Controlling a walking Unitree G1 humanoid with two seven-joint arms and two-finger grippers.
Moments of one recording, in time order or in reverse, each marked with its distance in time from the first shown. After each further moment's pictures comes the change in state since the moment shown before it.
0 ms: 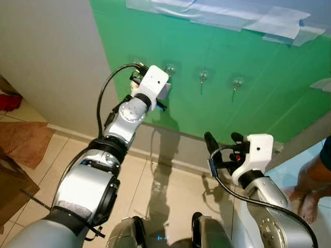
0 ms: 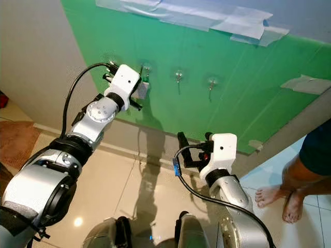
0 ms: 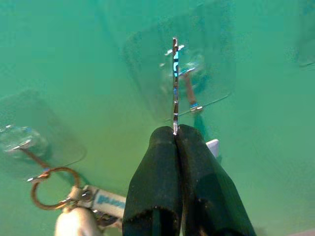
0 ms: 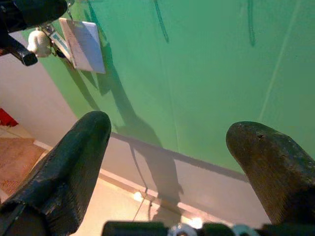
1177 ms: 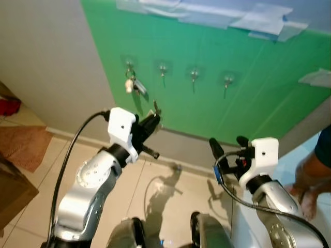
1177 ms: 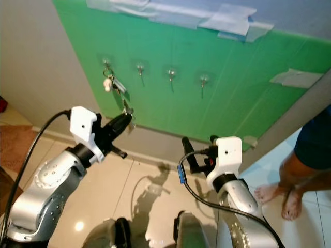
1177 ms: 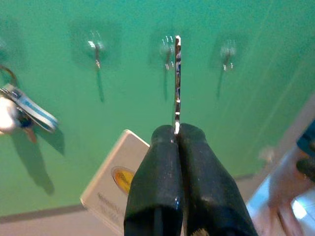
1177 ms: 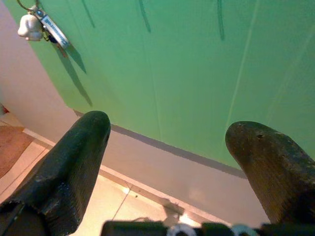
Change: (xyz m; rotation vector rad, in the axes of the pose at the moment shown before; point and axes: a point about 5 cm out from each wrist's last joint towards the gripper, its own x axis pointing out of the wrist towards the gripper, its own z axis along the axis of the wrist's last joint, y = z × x) left arm -0.143 -0.028 0.005 -0.491 -0.103 -0.146; right arm -0.010 -0.011 0.000 -0.074 0.028 0.016
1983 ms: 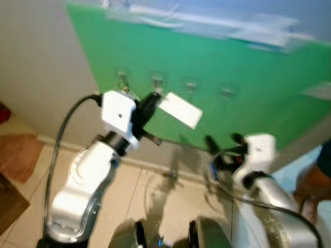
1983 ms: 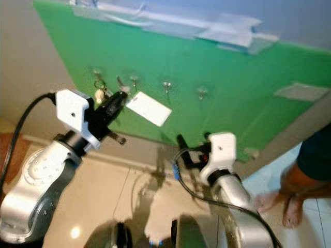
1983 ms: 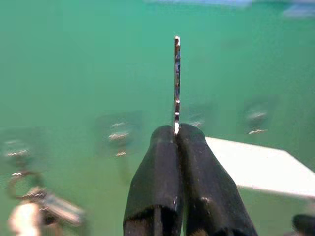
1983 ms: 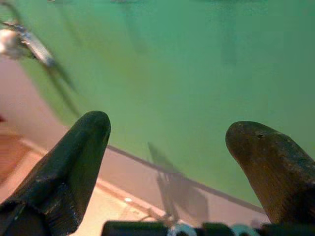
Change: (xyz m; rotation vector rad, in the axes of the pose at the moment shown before) left arm 0.002 -0.003 0.041 0.155 -0.122 0.035; right arm 0.014 0.015 0.005 0.010 -0.024 0.065
